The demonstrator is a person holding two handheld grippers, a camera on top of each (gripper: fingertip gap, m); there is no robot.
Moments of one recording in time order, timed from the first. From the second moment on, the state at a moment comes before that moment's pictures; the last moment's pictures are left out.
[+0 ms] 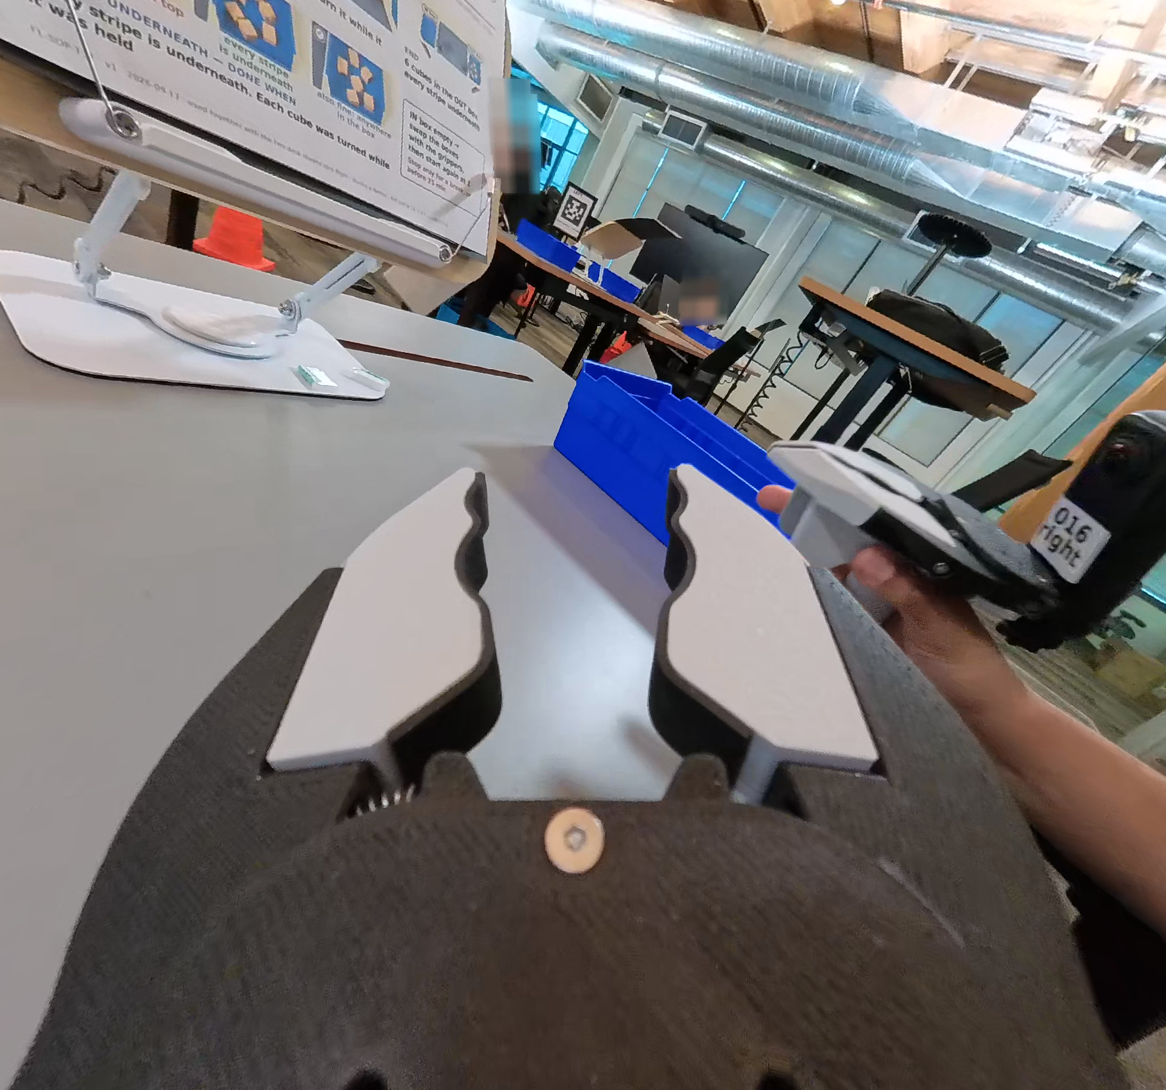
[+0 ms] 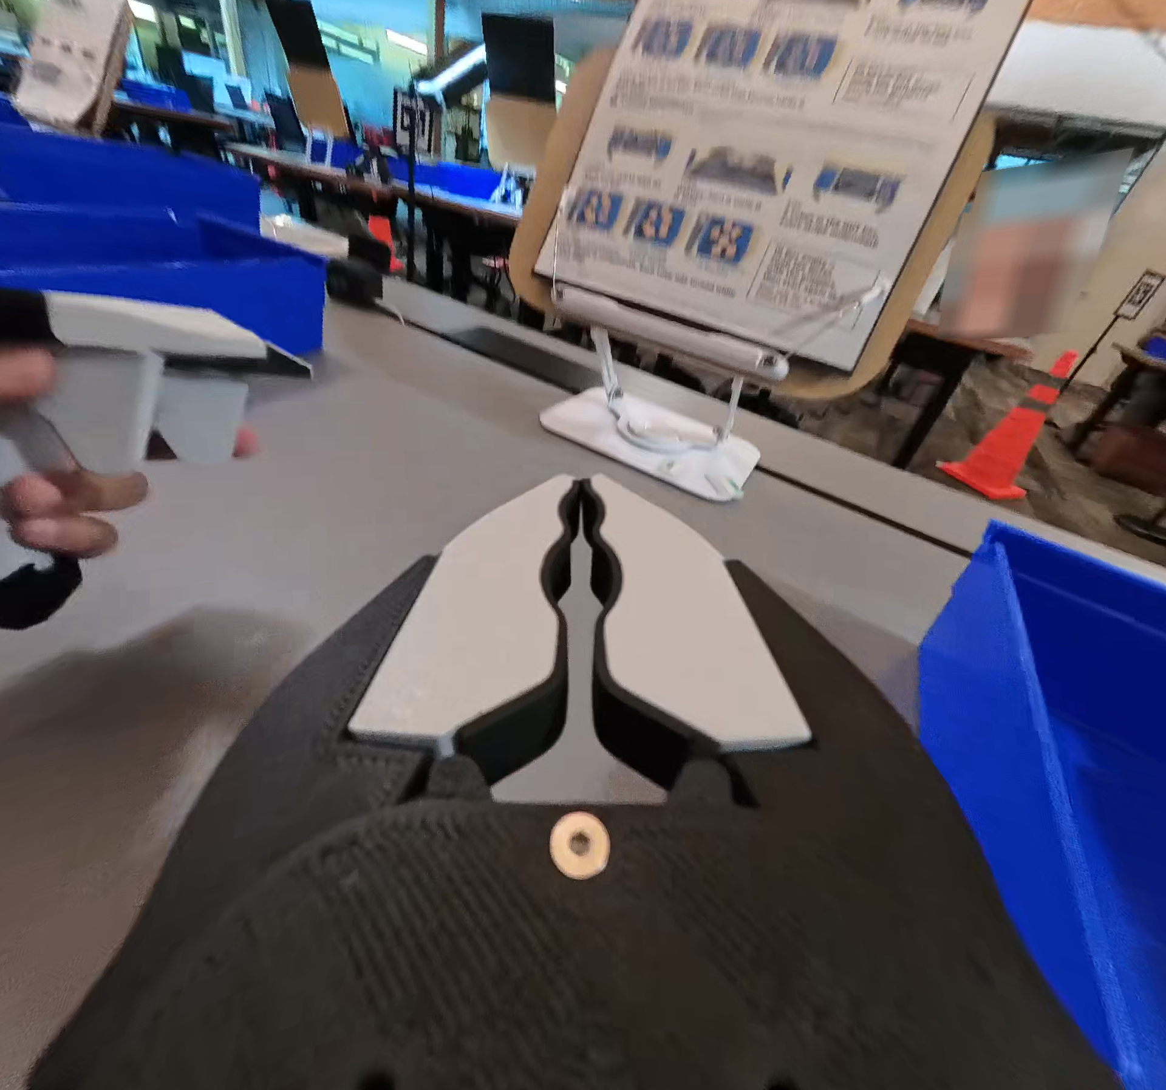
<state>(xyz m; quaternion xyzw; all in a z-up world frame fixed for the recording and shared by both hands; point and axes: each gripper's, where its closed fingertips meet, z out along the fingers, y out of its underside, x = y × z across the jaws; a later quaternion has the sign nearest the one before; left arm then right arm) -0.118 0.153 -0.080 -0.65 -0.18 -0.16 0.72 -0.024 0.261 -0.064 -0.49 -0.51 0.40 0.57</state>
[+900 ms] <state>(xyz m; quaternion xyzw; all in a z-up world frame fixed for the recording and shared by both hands) -0.288 0.004 0.052 -0.59 -0.19 0.22 0.75 -0.037 0.235 -0.144 -0.55 -0.62 0.34 0.43</state>
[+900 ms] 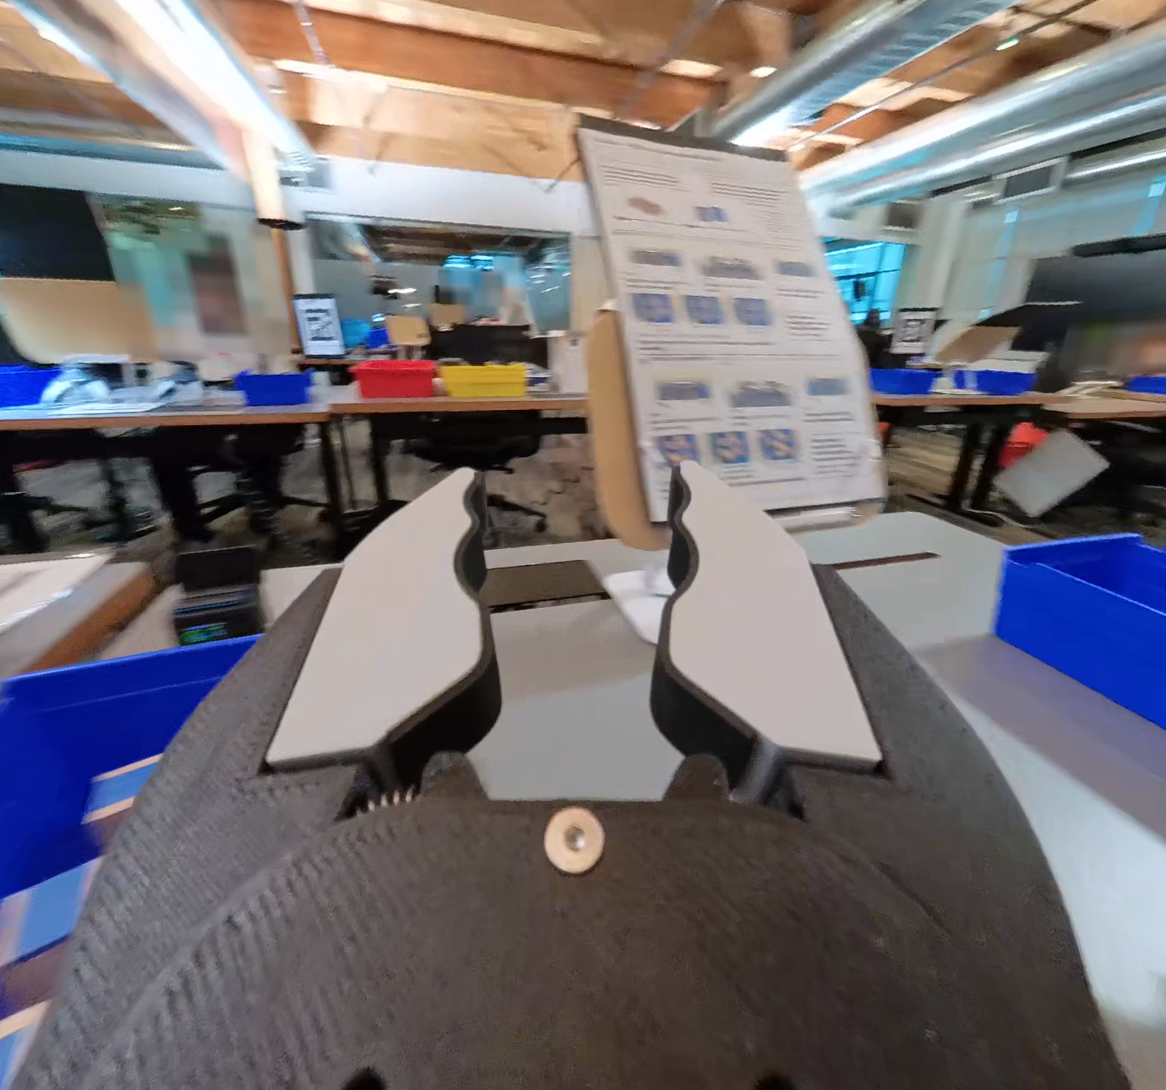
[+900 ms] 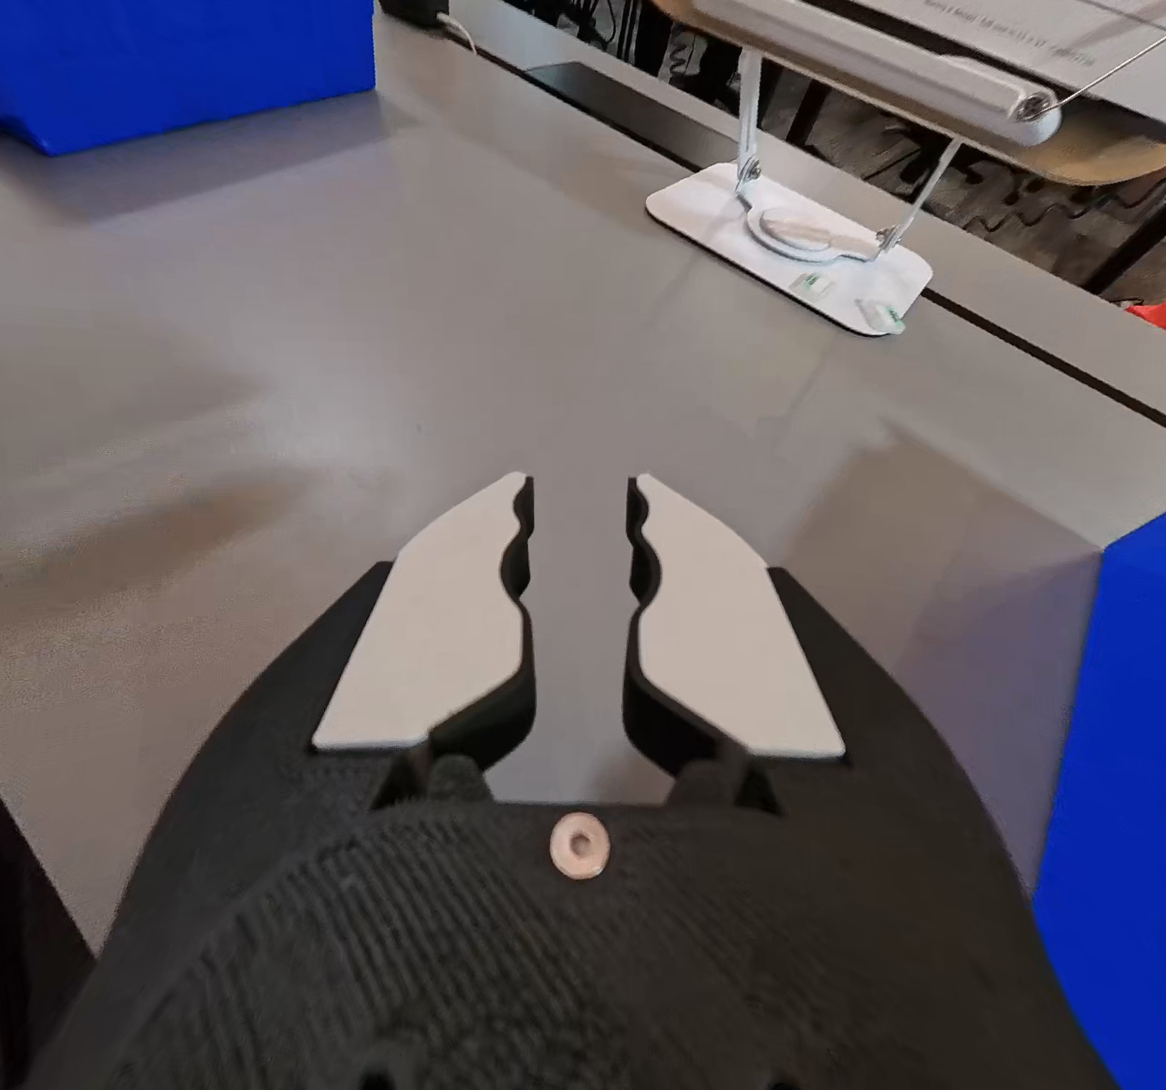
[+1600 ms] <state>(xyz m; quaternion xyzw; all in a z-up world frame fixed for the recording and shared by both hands) -0.406 -0.063 -0.167 -0.87 -0.30 0.10 0.37 -0.055 0.197 -0.168 -0.52 -0.68 0.34 0.40</state>
